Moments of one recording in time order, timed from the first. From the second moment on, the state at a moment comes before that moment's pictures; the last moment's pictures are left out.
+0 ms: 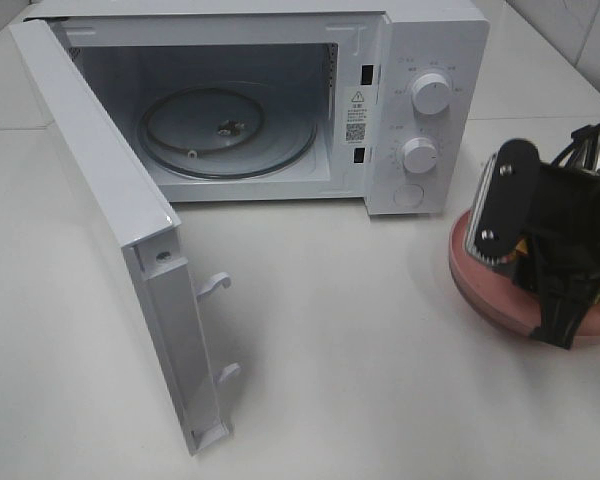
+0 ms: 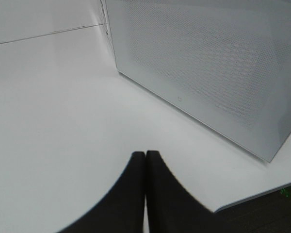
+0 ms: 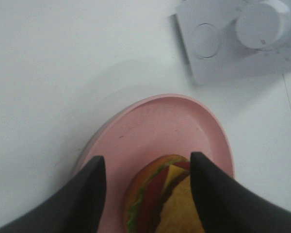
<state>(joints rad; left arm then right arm) -0.24 0.00 -0.50 -0.06 1.05 0.12 0.46 1.34 -0.52 -0.94 0.12 -0.05</state>
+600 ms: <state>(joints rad) -0.24 0.00 -0.50 -0.06 1.05 0.12 0.45 1.33 -0.83 -0.77 0.48 0.35</state>
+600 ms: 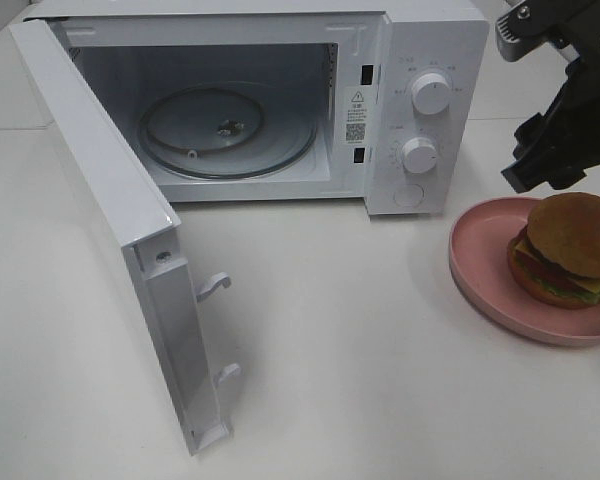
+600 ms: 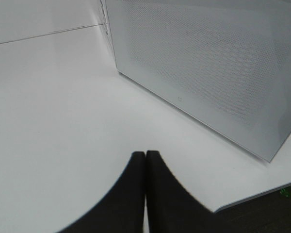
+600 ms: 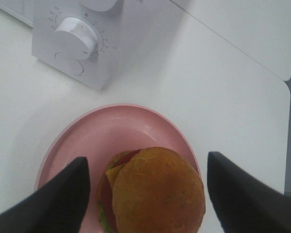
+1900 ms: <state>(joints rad) -0.24 0.00 -0.50 -0.06 1.05 0.12 0.04 0.99 -0.89 0.00 0.97 0.02</state>
